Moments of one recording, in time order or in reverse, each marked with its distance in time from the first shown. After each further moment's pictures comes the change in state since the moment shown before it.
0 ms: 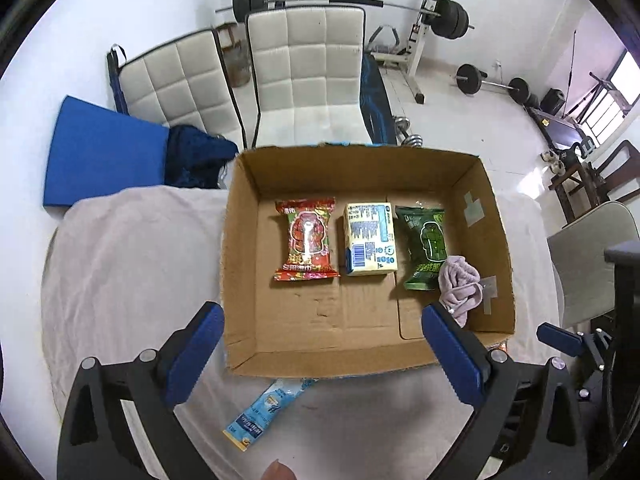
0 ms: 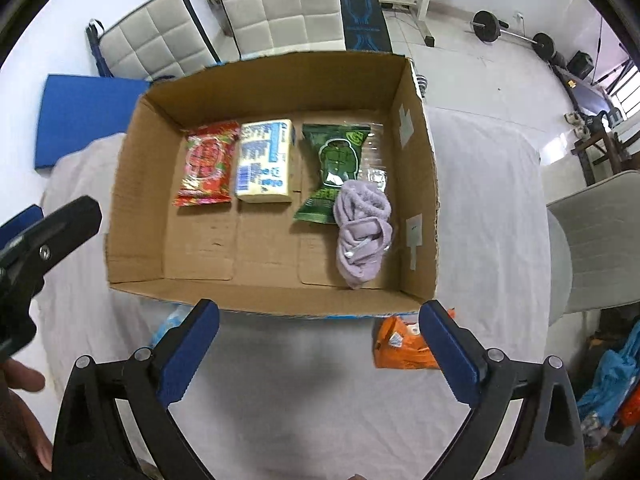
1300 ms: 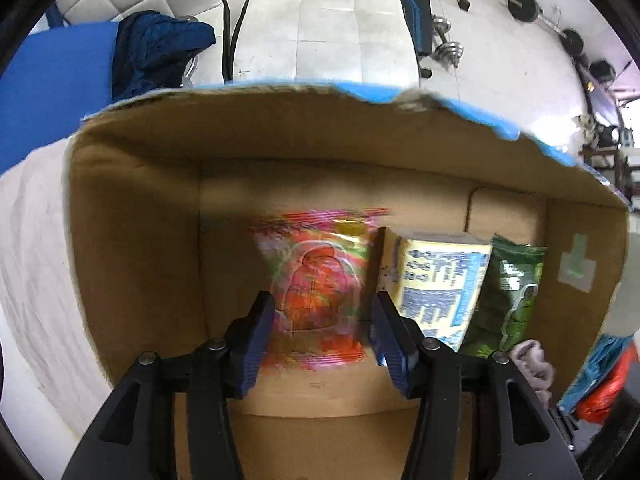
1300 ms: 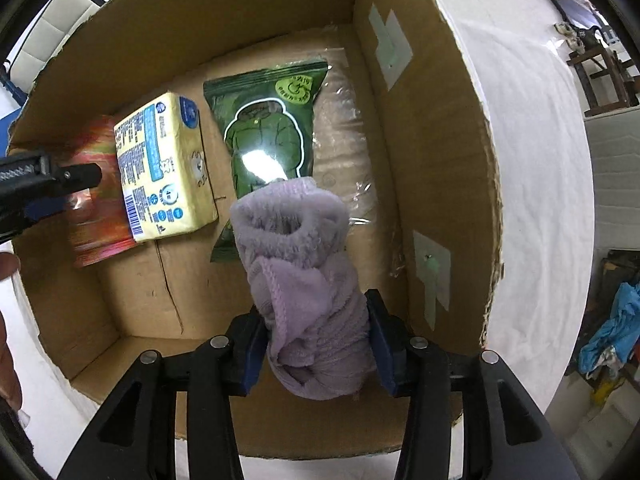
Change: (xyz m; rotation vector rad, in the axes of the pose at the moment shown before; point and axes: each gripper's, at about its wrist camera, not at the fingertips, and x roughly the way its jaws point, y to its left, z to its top) left arm 0.219 0.017 0.095 -0.128 0.501 -0.046; right arm 0.134 -0.051 0.064 0.197 0.300 -0.013
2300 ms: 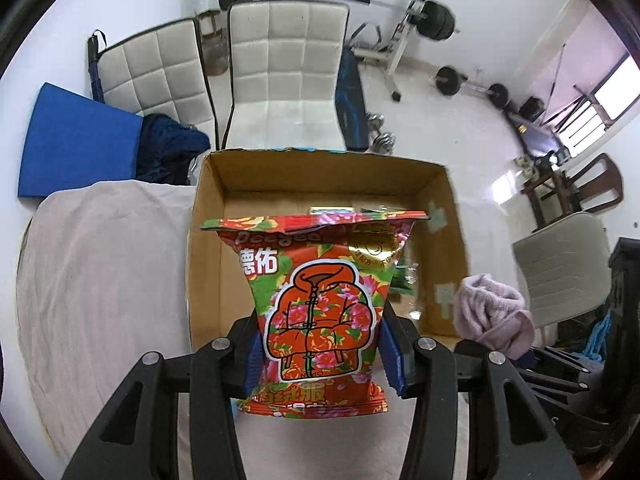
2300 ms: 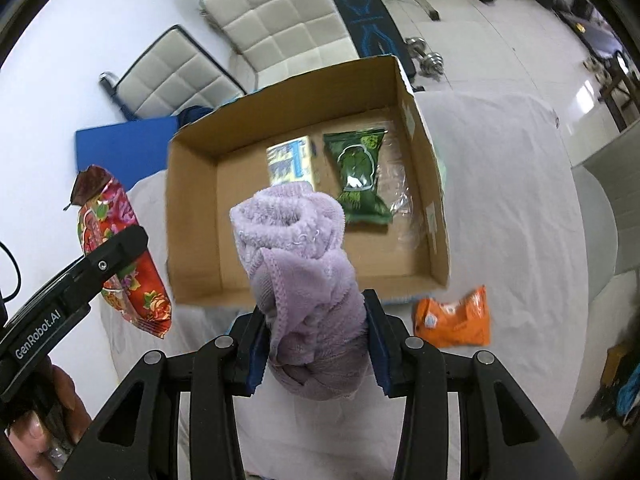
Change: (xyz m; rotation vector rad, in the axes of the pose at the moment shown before) left arm -0.139 -0.020 -0.152 0.116 -0.417 -0.082; right arm -0.143 -0.020 -0.101 -0.069 -0.246 0.252
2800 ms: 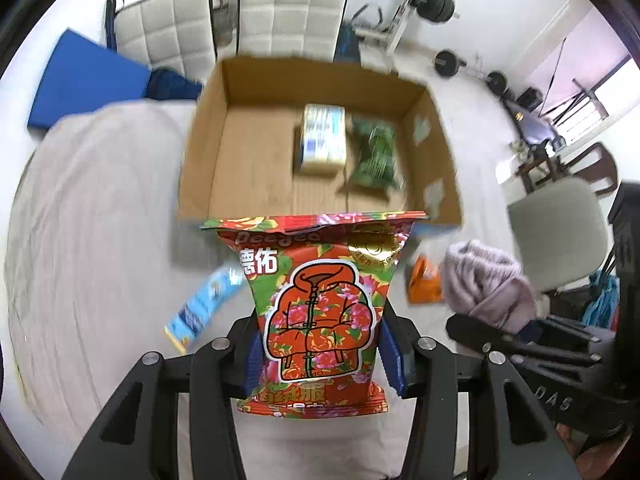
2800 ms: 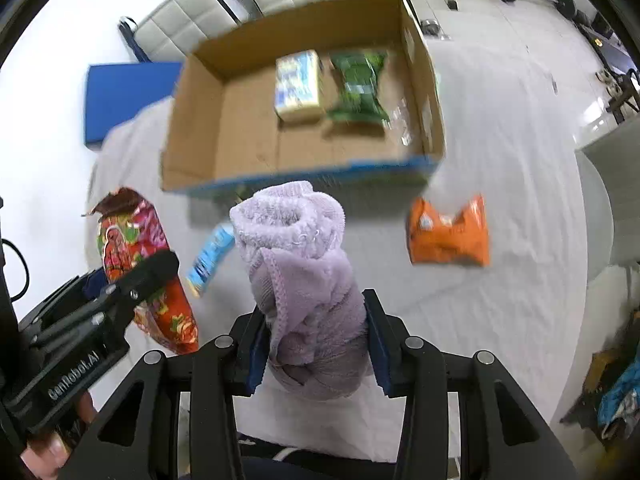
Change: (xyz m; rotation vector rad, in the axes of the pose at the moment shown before) left arm -0.040 -0.020 -0.136 -0.037 0.012 -0.038; right arm -0.008 -0.009 -0.116 -0.127 0.051 -0.009
